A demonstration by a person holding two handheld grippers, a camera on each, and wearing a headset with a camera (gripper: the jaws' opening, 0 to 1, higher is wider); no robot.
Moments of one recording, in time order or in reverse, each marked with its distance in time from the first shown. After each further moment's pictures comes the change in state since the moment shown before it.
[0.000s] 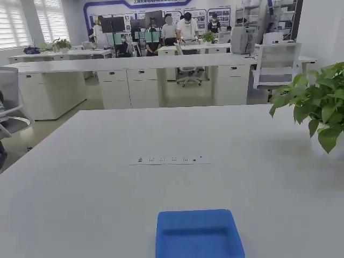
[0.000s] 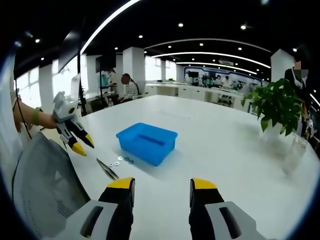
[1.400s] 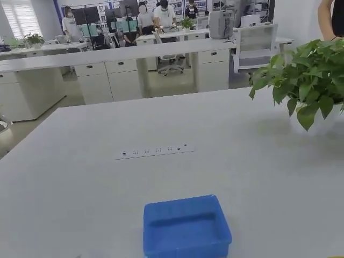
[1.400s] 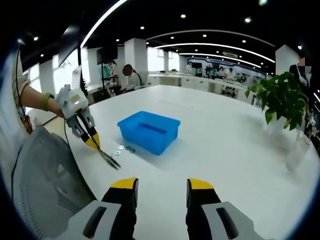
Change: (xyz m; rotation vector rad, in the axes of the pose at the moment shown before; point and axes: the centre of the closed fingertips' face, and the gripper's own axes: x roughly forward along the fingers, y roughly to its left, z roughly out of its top) left arm 0.032 -0.004 -0.006 0.529 0.307 -0.099; right arm 0.004 -0.001 -0.021 0.000 0.088 0.034
